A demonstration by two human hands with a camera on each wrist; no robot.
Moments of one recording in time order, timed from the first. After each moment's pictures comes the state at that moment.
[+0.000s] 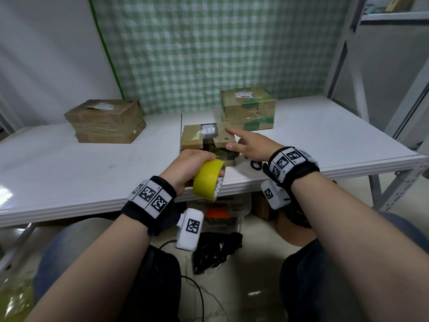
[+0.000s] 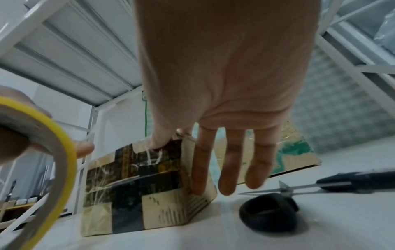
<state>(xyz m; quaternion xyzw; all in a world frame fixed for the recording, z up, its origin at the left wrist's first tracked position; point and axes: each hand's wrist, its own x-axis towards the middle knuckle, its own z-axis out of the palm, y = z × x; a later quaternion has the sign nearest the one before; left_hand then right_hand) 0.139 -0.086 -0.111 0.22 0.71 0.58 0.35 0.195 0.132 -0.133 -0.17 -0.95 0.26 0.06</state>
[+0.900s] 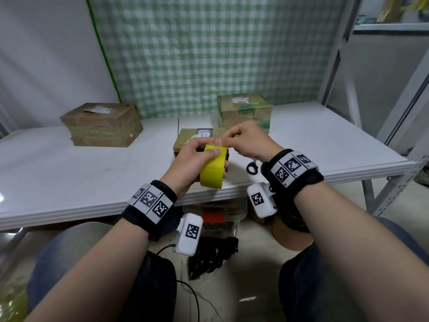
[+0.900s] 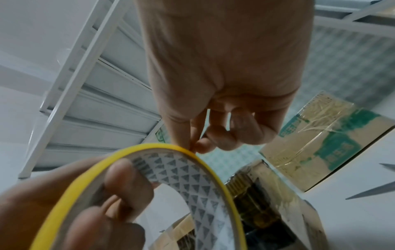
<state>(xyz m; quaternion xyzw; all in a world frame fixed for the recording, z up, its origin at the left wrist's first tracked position) 0.144 -0.080 -0.109 0.30 0.60 0.66 0.32 0.206 0.097 -0.099 -0.16 -0.85 0.46 0.21</state>
